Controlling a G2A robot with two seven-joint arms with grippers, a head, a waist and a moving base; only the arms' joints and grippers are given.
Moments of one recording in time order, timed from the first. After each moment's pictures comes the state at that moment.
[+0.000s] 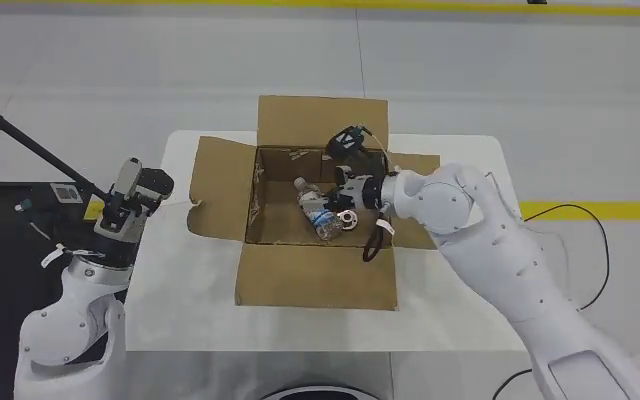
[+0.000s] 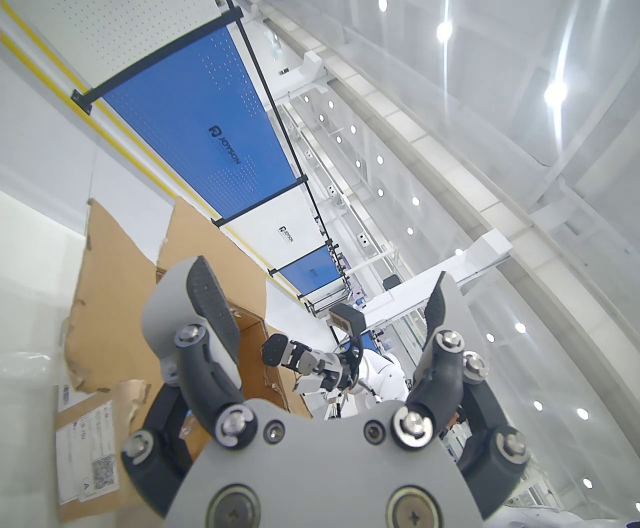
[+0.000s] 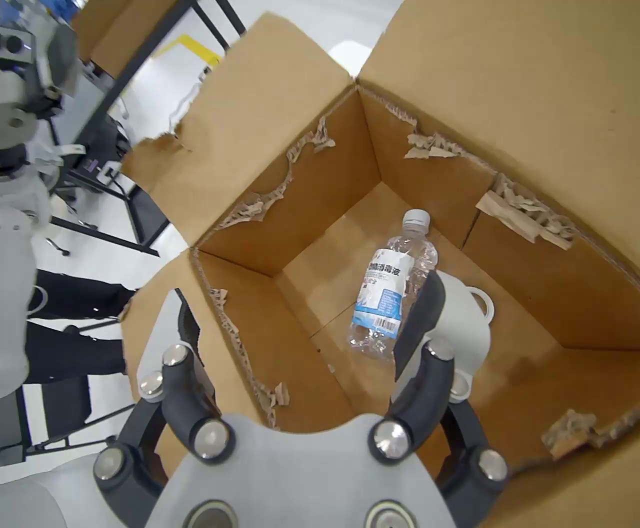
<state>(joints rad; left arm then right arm) 1.58 -1.35 -1.92 -2.07 -0.17 -0.23 -0.45 -0.50 -1.20 0.74 -1.44 -0.40 -0.19 0.90</state>
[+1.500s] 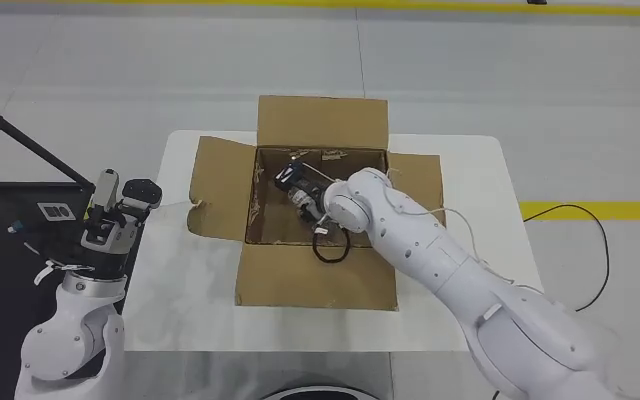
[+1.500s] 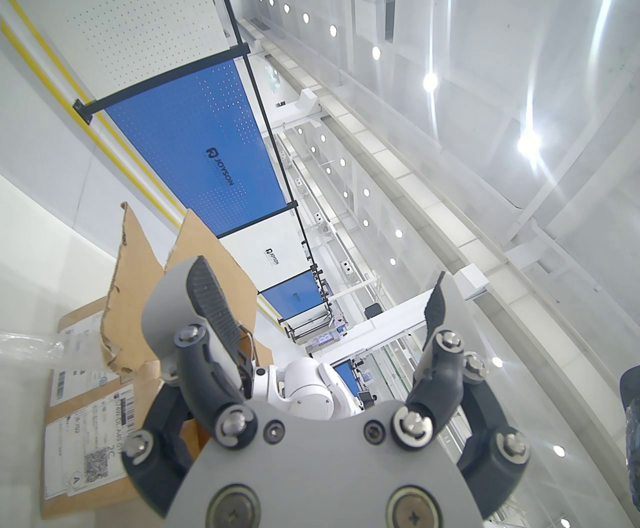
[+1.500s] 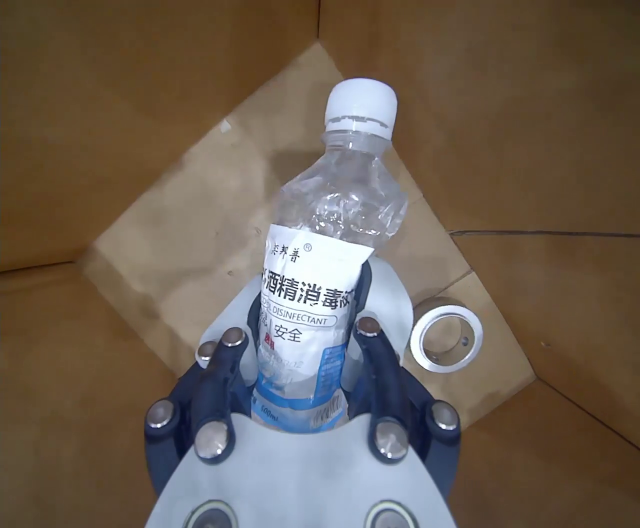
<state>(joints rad) 1.64 -1.35 -1.92 -2.06 -0.26 -0.27 -0.39 -0.32 -1.51 0.43 -0.93 -0.73 -0.18 0.84</state>
